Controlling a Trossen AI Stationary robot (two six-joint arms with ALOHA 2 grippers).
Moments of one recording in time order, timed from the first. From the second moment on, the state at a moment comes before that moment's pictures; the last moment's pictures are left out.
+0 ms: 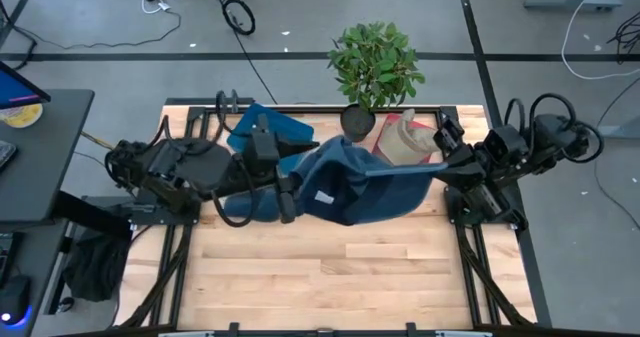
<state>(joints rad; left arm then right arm) -0.39 1.68 2.26 -0.66 -0.70 -0.12 0.48 0.94 1.28 0.06 0.16 0.07</state>
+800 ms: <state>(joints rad) -0.36 1.70 2.26 -0.57 -0.46 -0.06 0.47 0.95 1.28 0.06 0.16 0.10</state>
